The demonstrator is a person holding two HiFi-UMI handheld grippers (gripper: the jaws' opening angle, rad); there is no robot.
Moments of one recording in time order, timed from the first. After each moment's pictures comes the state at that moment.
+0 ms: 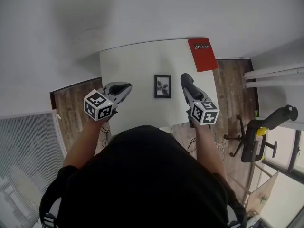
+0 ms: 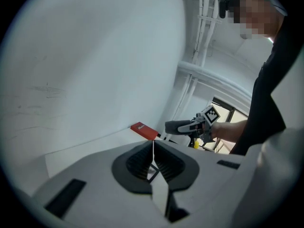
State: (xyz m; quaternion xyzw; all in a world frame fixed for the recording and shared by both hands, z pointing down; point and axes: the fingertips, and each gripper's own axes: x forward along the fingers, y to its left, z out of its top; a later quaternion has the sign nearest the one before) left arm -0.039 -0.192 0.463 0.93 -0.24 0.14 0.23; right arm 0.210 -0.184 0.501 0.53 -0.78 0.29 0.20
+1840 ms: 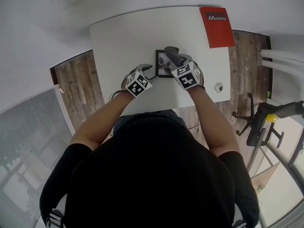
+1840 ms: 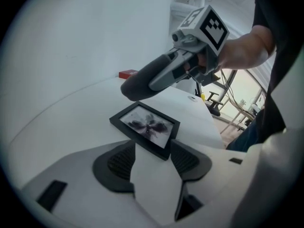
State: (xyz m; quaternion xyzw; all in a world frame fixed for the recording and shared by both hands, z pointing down) left arm 0.086 -0.173 0.742 0.89 -0.17 0.39 0.18; right arm 0.159 -0.244 0.689 0.34 -0.81 0.20 0.44
